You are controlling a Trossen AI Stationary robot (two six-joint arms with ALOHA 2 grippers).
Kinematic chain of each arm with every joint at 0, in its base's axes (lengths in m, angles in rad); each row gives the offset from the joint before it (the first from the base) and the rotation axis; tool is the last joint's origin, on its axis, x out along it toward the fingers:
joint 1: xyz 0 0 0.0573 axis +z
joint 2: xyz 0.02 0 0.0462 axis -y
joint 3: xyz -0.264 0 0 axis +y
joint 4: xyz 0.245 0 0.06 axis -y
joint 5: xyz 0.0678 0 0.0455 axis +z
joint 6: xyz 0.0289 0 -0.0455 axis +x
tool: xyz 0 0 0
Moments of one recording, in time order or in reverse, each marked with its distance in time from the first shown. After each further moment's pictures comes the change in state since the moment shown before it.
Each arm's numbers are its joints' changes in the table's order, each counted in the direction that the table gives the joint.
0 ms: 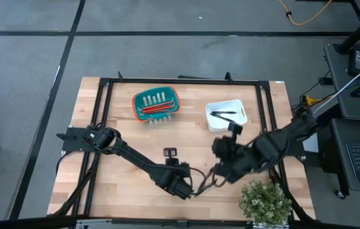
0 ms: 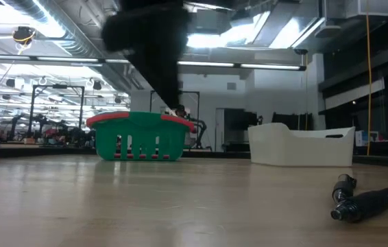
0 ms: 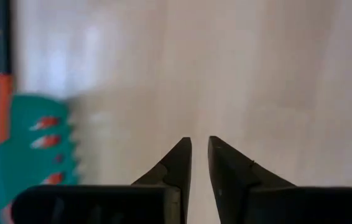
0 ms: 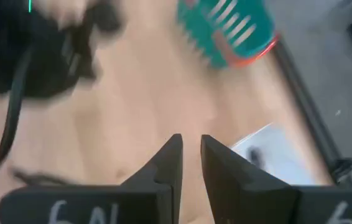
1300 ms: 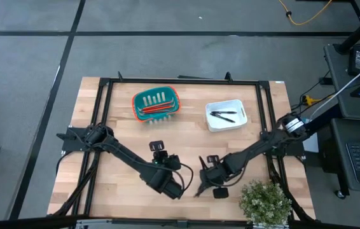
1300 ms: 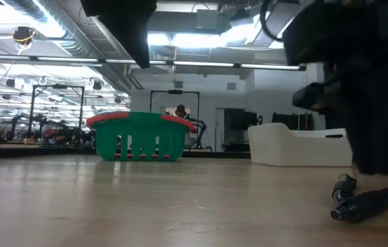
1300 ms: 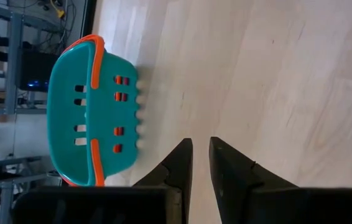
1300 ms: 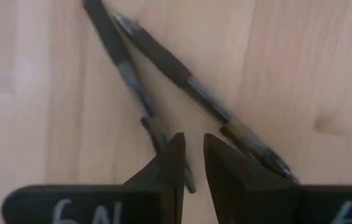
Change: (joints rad) left arm -0.033 0.094 0.001 -0.304 0.123 -0.259; right arm -0.070 -0.162 0.705 0.830 0.706 -0.333
